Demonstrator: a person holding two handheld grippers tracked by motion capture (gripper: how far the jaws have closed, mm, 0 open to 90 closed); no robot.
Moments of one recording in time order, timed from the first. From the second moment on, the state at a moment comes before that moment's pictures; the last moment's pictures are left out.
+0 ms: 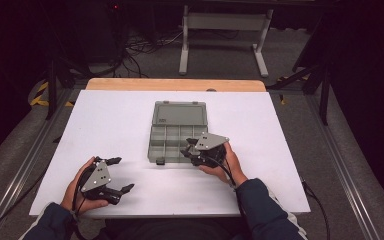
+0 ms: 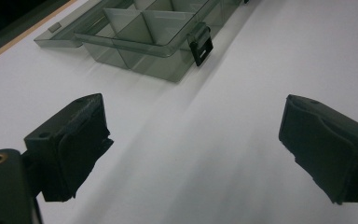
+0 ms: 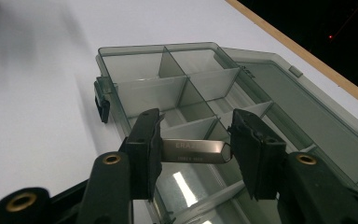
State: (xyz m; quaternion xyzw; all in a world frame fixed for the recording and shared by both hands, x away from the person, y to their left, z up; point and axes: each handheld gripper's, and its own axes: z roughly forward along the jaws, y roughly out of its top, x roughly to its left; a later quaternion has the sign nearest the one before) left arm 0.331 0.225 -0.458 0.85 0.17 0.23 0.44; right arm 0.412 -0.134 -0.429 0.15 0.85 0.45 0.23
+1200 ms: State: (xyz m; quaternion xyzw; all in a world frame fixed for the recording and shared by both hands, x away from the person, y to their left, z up) left arm 0.330 0.225 -0.458 0.85 0.17 0.23 0.44; right arm 0.401 -0.143 -0.418 0.16 0.83 0.46 0.26
